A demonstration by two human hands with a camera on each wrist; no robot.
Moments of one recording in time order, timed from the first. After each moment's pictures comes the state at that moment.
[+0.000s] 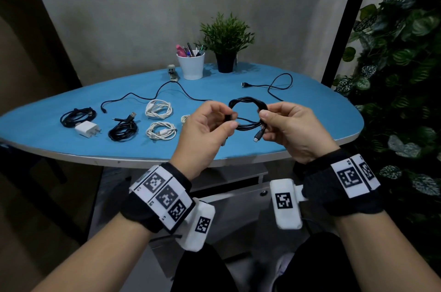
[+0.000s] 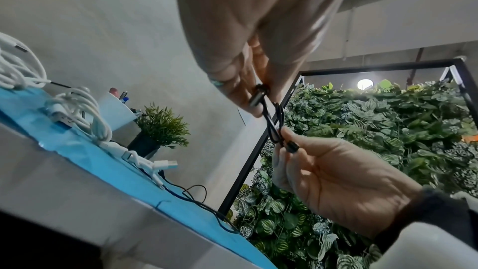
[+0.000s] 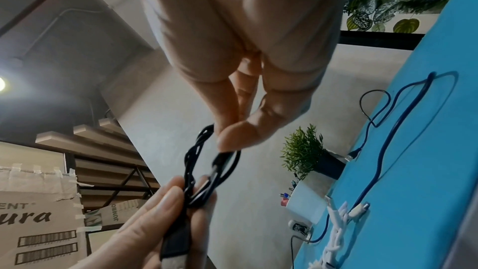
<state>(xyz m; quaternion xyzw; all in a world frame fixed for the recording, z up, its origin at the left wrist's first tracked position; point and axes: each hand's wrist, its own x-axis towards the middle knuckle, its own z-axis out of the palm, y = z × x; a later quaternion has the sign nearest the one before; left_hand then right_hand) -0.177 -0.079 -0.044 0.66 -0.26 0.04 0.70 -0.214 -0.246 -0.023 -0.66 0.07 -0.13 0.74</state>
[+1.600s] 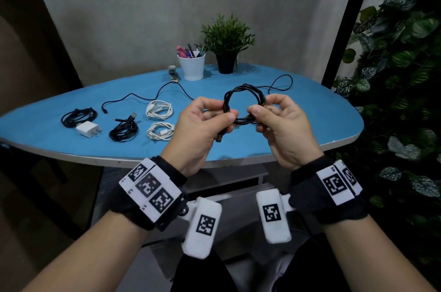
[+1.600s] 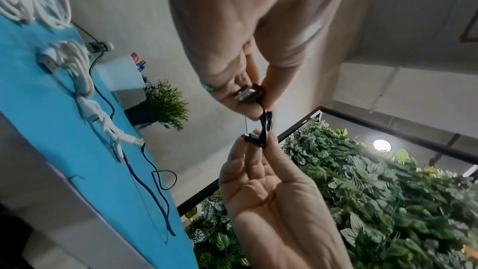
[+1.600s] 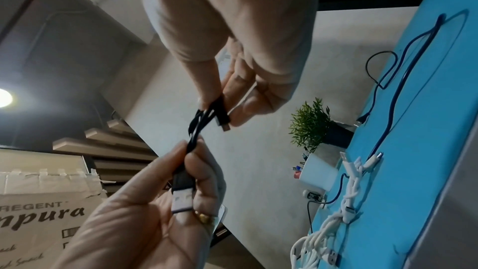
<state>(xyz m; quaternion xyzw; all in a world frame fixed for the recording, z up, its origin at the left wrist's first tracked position) -0.180 -0.077 -0.025 0.58 -0.17 -0.05 0.80 -0.214 -0.224 -0.025 -0.57 0.01 -0.20 0.80</state>
